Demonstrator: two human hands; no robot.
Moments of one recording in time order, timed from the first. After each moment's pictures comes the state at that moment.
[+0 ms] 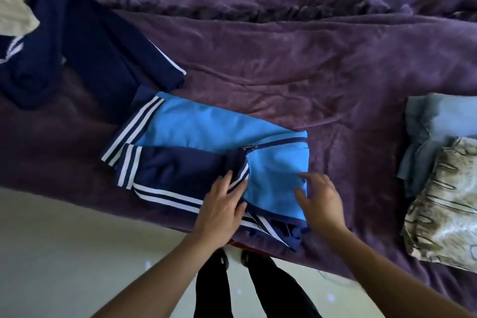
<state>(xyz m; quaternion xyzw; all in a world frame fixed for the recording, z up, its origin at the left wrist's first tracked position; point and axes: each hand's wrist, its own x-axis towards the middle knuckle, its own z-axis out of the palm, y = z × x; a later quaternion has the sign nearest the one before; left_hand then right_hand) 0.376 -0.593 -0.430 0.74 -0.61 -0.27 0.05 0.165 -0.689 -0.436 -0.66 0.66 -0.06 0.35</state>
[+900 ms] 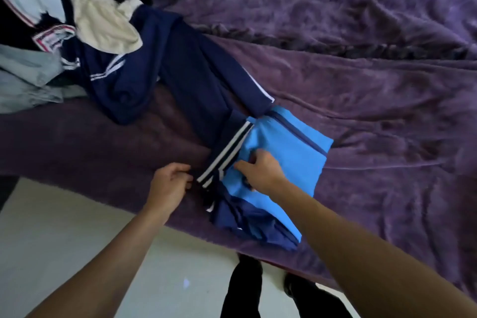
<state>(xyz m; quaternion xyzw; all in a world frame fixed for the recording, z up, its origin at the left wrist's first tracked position) 0.697 -0.571 -0.385 0.83 -0.11 -0.42 0.34 0.534 -0.696 -0.391 -0.62 0.56 0.06 0.55</state>
